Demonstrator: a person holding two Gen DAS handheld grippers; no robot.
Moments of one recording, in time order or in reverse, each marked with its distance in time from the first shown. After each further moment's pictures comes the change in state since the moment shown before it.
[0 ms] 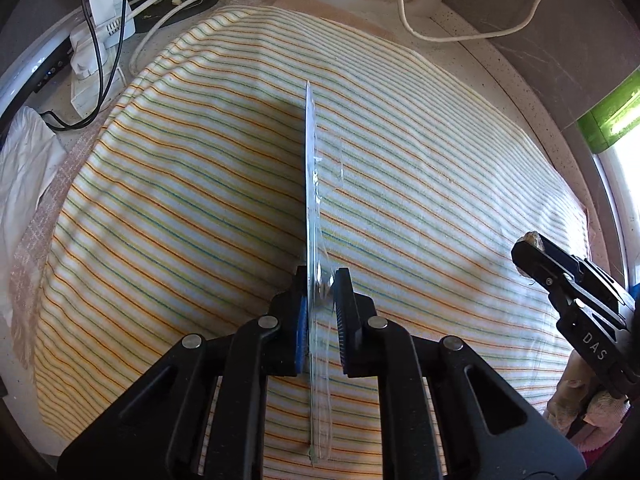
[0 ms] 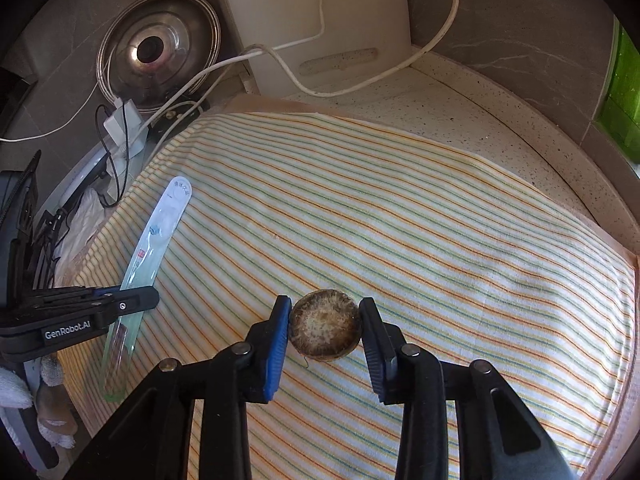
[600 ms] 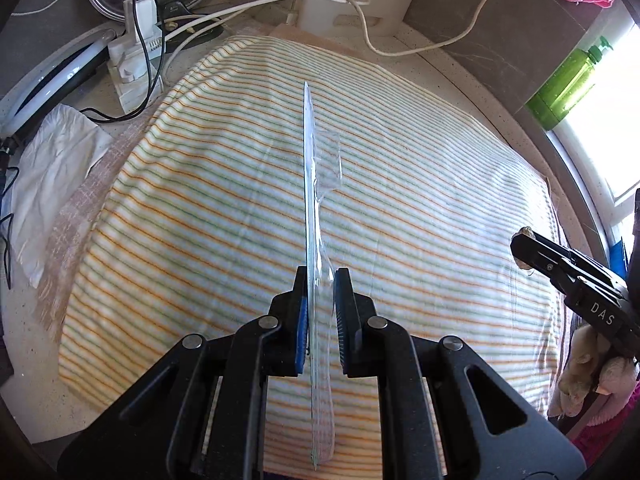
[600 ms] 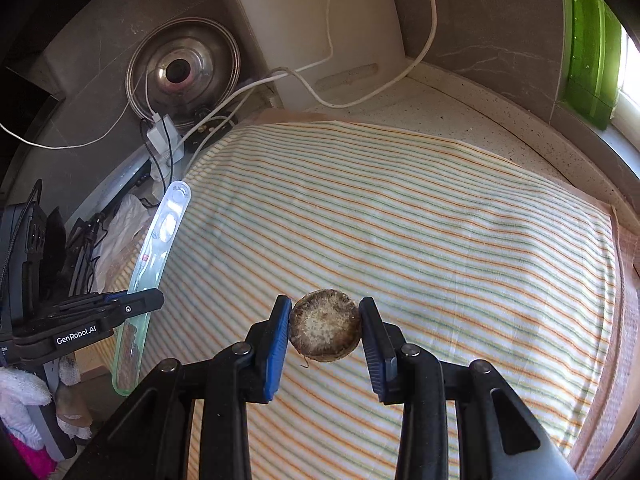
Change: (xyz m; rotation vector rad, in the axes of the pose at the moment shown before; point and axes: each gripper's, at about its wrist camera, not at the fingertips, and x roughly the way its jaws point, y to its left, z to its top) left arm -0.074 0.016 -0.073 0.081 -0.094 -0.051; right arm -0.066 0.017 -0.047 0.056 -0.049 0.063
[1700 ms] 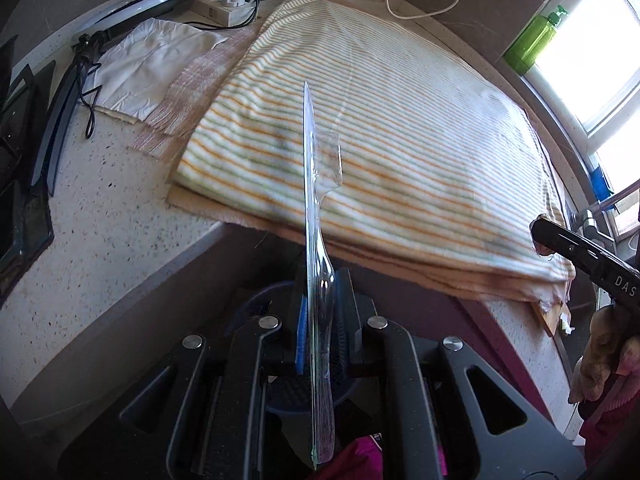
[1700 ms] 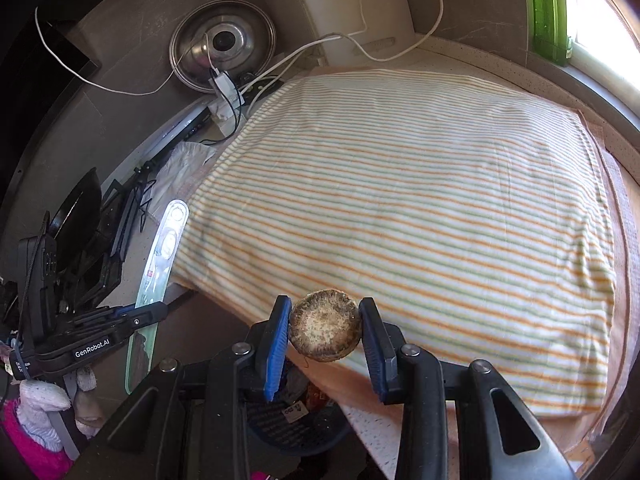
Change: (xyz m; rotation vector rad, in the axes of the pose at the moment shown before) left arm -0.087 0.109 -0.155 0.054 0.053 -0.039; right arm -0.063 0.132 -0.149 0.099 0.015 -0.020
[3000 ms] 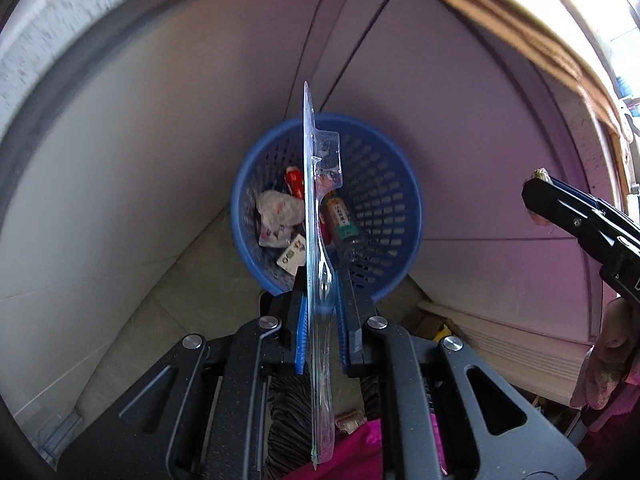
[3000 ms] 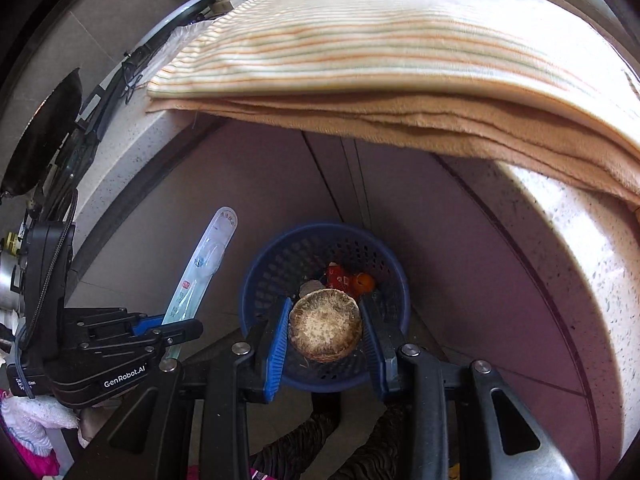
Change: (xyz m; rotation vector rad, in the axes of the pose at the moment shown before) left arm 0.096 0.038 -0.128 0.055 0.358 0.011; right arm 0.090 0.063 -0.137 0.031 0.201 -0.060
